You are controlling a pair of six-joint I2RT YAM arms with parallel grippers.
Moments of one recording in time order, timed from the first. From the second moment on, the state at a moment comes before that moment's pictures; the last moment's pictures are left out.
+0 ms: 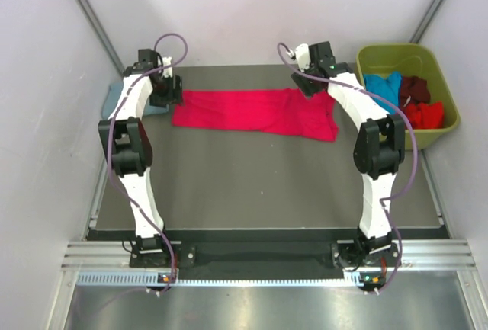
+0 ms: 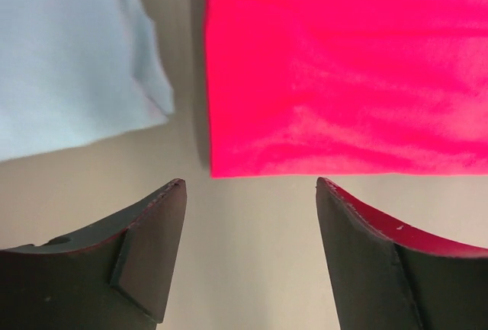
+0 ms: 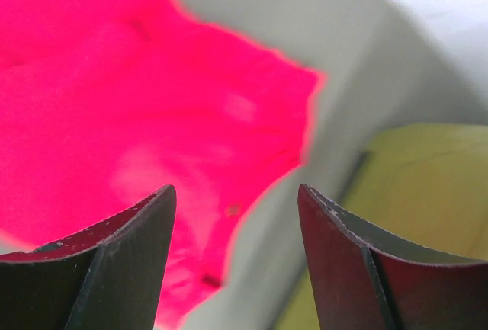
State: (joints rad) left arm 0.07 2.16 2.01 -0.86 0.18 0.04; right arm 0.28 2.14 1.97 -0.60 0.16 -0.48
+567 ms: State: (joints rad) left arm 0.07 2.33 2.02 -0.85 0.17 0.02; right arm 0.13 2.20 1.82 -0.75 -0.20 -0.21
